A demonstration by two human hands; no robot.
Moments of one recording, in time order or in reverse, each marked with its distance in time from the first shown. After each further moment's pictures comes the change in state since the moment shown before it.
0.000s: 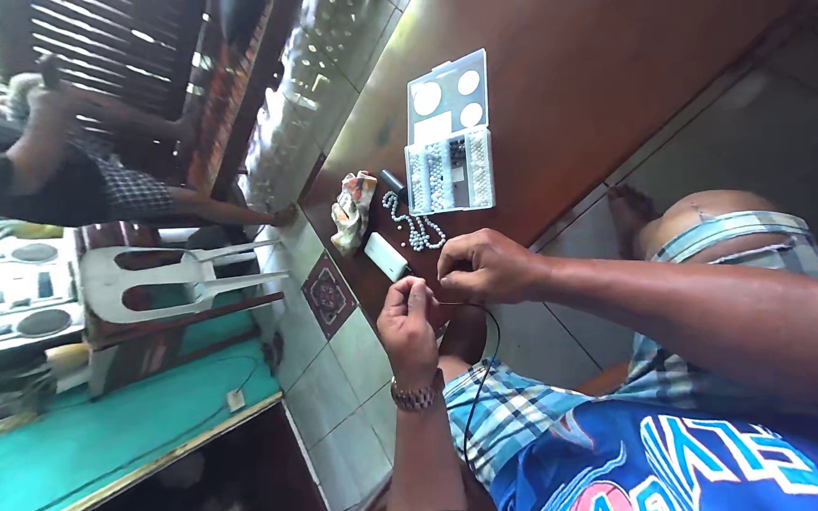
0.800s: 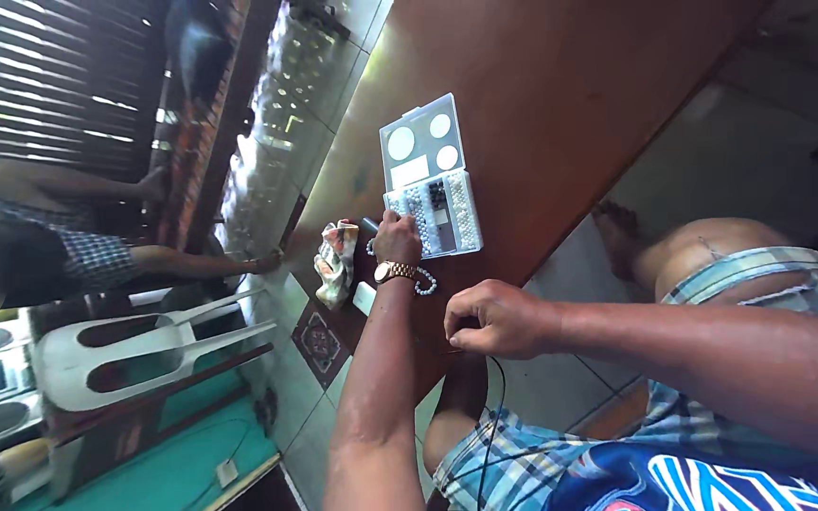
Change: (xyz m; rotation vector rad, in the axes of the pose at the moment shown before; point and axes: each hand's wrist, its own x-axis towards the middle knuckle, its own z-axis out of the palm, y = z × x) left_hand 0.221 -0.101 0.070 1.397 -0.414 0.162; right_hand -0.004 0.018 -0.017 -0.028 -0.036 0.050
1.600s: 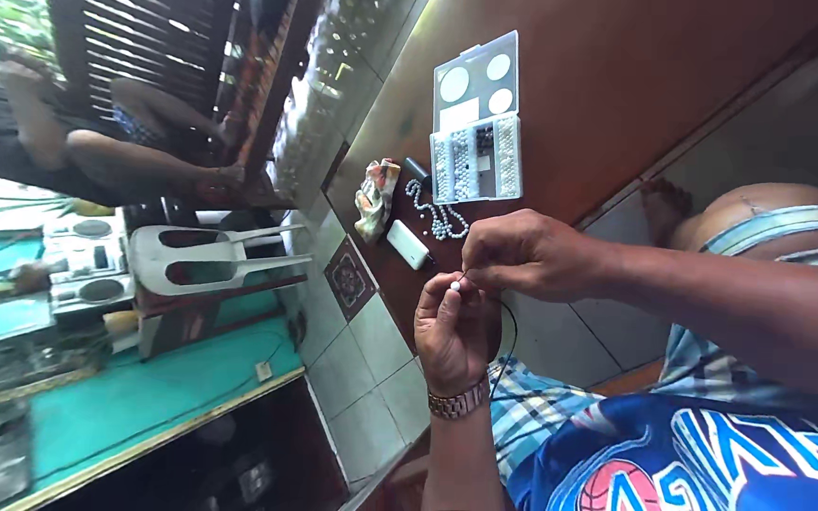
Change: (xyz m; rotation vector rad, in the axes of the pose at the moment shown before) left_hand -0.263 0.056 -0.081 -2.288 0.320 -0.010; right_hand -0.006 -0.049 0.000 0.172 0.038 -0.340
